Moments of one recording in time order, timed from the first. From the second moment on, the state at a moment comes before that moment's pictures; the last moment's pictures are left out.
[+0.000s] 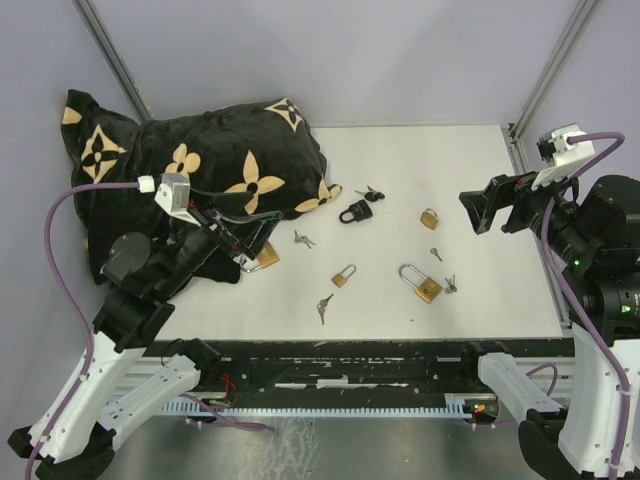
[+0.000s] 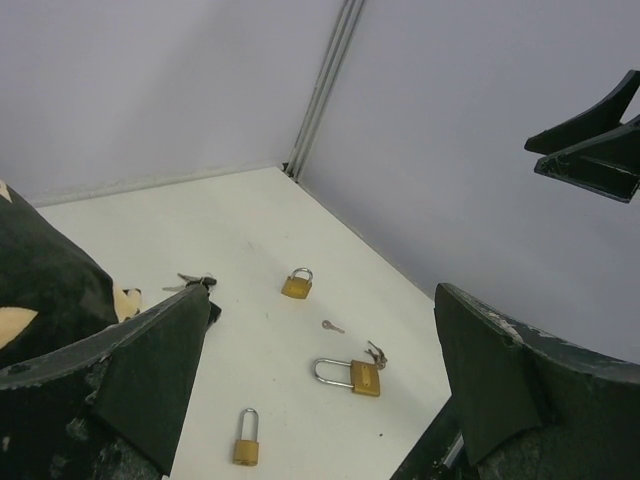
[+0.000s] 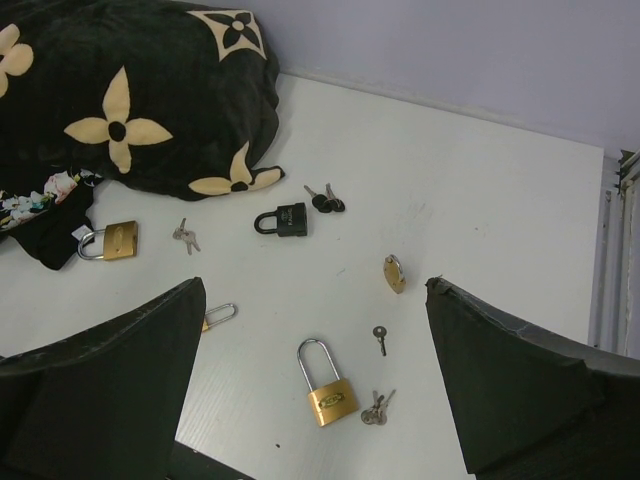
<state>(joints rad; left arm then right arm) -0.60 0.64 1.02 -0.17 0.14 -0.39 0.02 0.90 1.66 -0.96 -0.34 -0.01</state>
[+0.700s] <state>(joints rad) -0.60 0.66 1.00 -0.12 0.19 -0.45 0.02 0.91 1.66 -0.97 -0.34 -0.01</state>
